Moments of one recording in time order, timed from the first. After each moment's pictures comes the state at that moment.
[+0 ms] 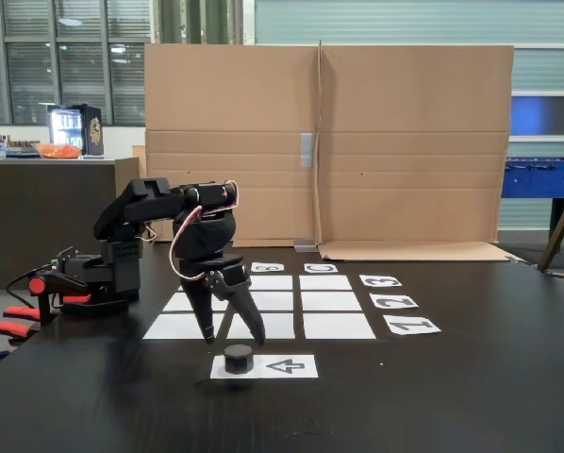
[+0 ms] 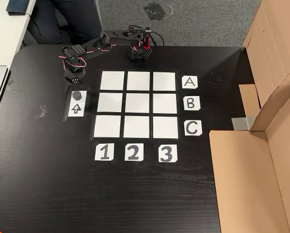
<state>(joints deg) 44.9 31.7 20.1 98.9 -17.6</state>
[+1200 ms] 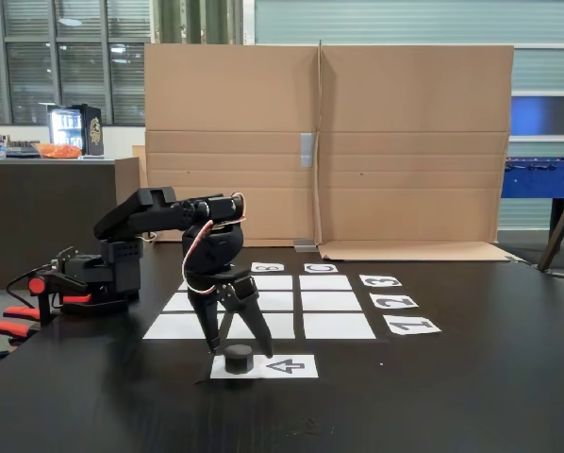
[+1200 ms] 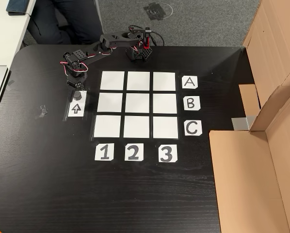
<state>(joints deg) 43.2 25.7 15.6 98.9 -21.6</state>
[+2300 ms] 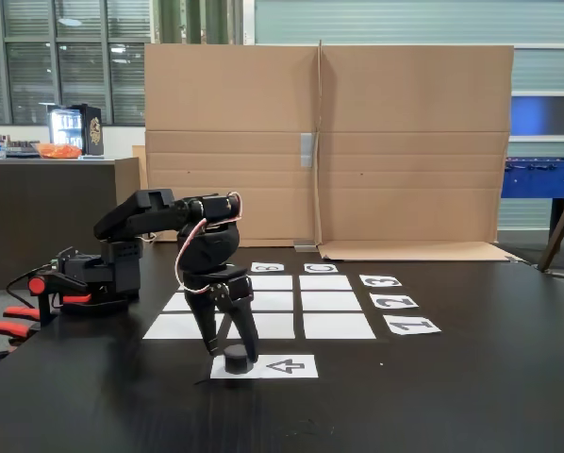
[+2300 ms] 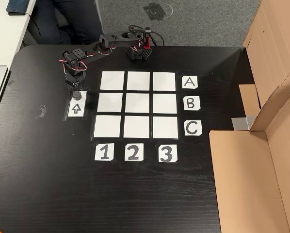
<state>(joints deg) 44.6 24.6 13.0 98.9 -19.4</state>
